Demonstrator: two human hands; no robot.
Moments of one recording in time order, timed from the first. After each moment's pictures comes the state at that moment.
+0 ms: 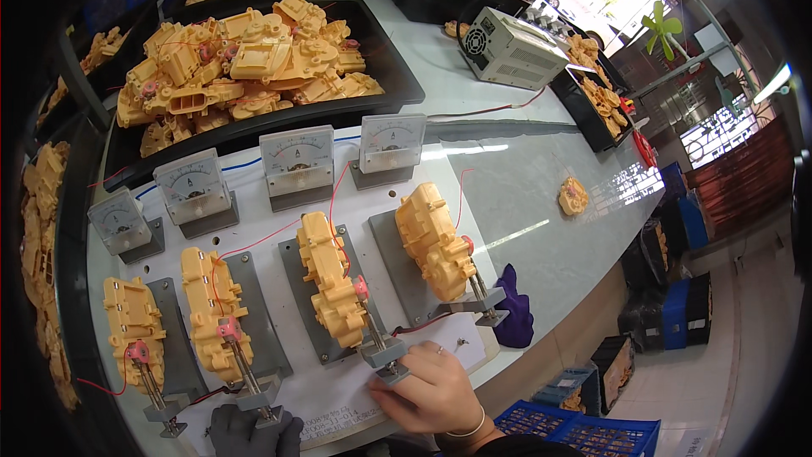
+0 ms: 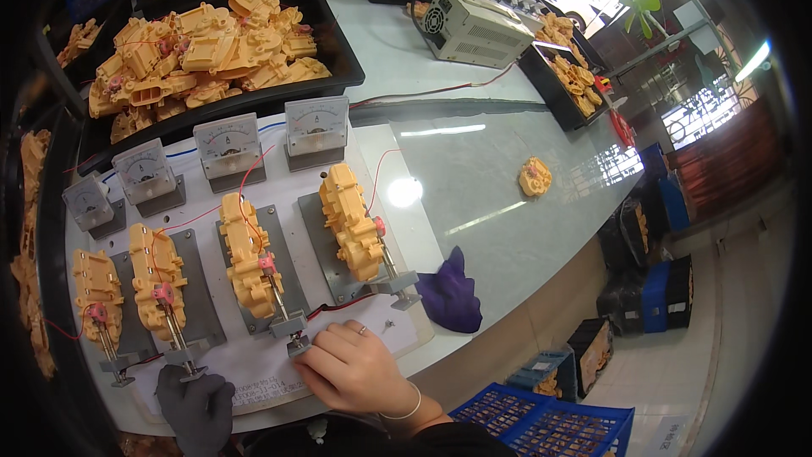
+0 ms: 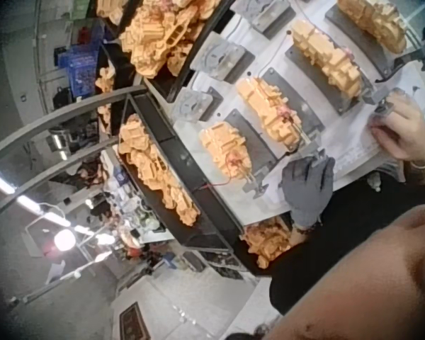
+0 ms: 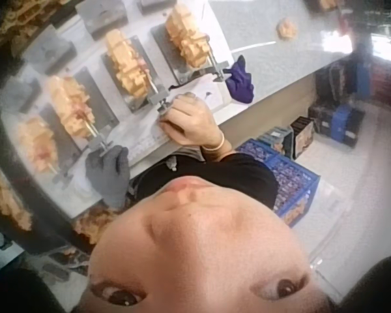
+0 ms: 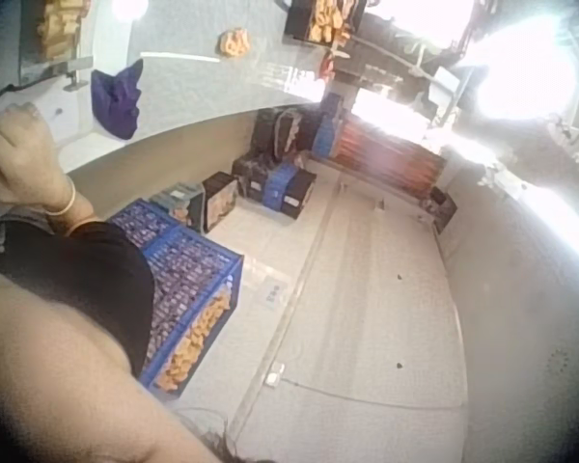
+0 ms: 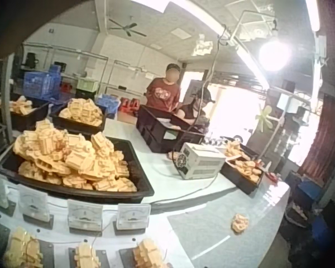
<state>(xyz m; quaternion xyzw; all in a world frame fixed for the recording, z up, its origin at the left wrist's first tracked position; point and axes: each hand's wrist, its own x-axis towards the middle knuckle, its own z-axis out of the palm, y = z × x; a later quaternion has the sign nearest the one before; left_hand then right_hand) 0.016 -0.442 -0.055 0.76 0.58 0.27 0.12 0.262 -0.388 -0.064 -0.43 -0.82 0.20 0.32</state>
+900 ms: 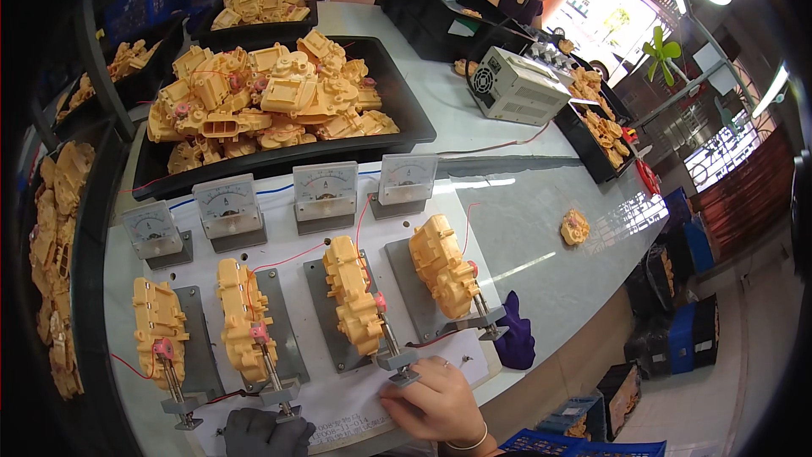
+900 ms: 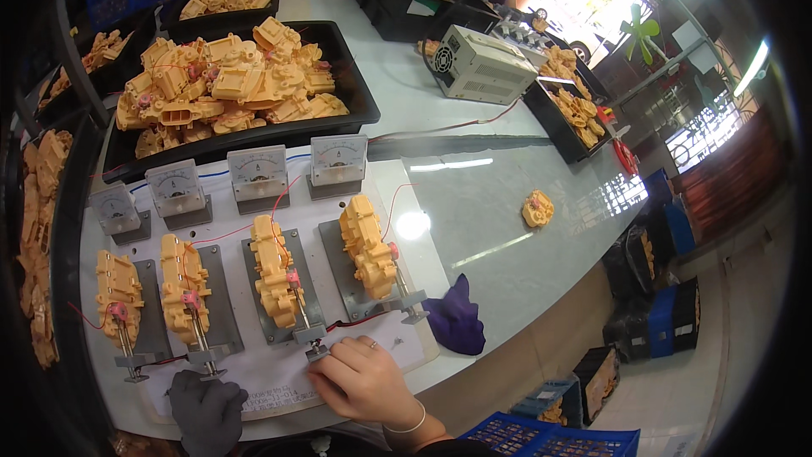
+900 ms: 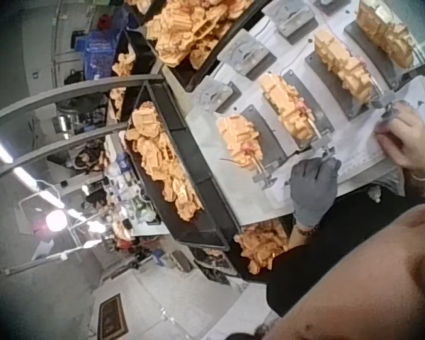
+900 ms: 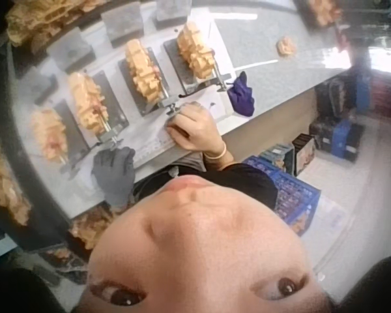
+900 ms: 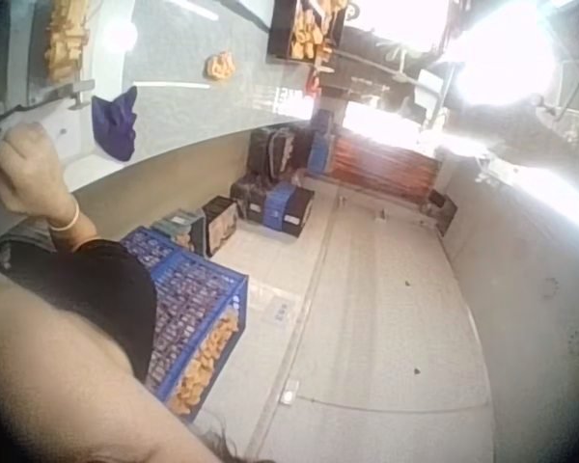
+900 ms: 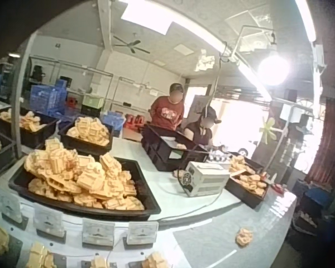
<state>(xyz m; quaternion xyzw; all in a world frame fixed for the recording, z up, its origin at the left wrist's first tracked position) 0.019 -0.444 -0.051 0.76 0.58 0.29 0.10 0.261 -0.390 -0.066 -0.43 -0.82 0.19 0.34</state>
